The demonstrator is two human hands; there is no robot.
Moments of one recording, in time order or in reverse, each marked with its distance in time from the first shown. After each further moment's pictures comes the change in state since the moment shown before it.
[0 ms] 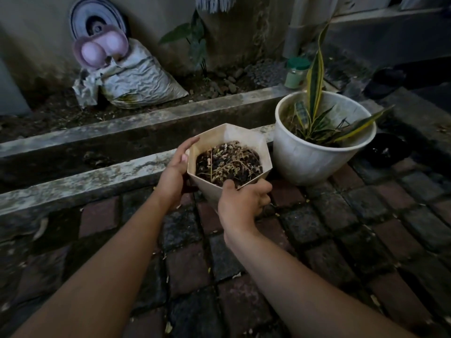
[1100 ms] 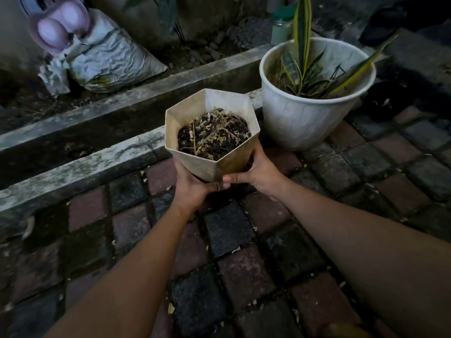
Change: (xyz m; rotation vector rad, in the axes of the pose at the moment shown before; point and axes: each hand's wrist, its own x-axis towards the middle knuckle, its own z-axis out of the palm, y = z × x) left_hand -0.014 -0.097 0.030 0.214 0.057 0.136; right_hand 0.125 0.080 -0.043 0.094 -0.691 -0.335
